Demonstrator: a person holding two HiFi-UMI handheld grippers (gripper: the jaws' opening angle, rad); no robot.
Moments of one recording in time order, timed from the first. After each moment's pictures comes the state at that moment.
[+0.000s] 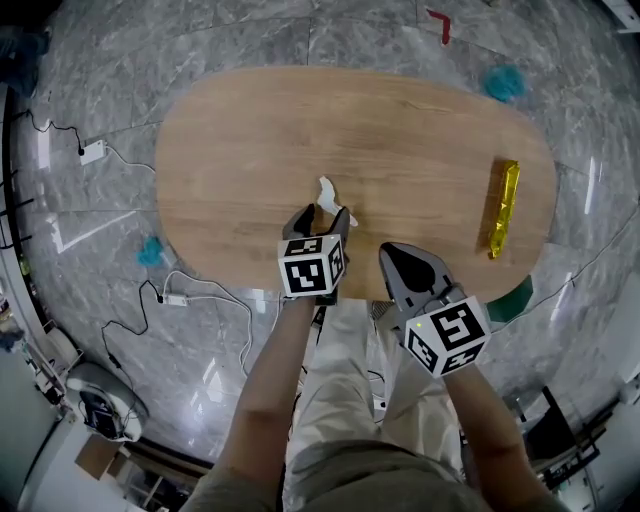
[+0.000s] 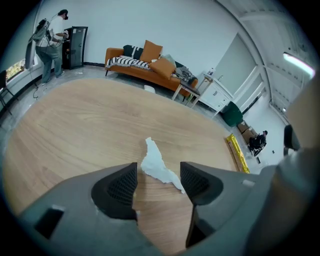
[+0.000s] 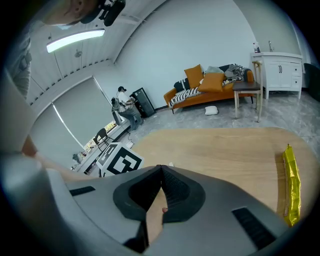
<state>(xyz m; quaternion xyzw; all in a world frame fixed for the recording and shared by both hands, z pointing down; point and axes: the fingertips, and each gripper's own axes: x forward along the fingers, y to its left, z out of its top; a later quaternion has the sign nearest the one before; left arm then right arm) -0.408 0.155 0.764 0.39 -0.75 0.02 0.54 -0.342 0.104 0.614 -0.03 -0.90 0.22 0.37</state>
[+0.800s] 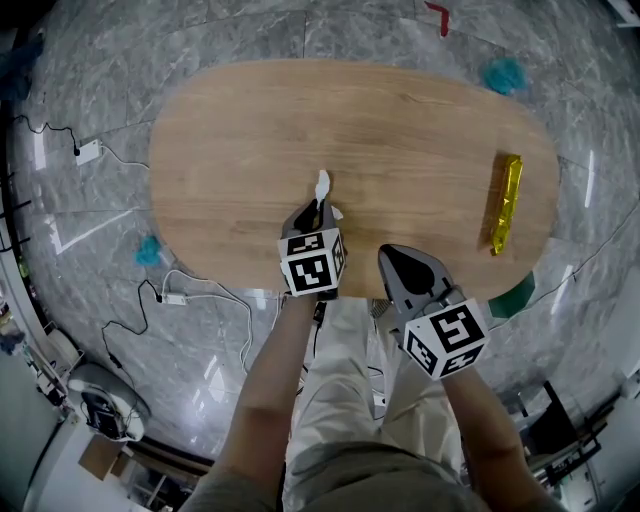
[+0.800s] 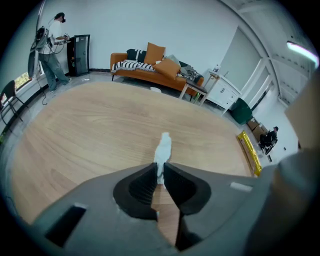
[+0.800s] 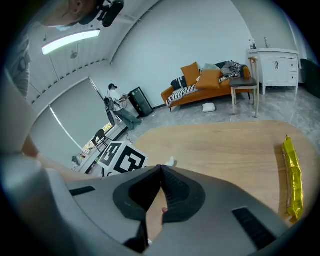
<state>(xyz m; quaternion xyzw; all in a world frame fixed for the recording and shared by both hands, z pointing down) -0.417 0.164 0.781 0.35 -0.77 0.06 0.53 -0.334 0.107 0.628 -0.02 -0.90 0.24 0.37</state>
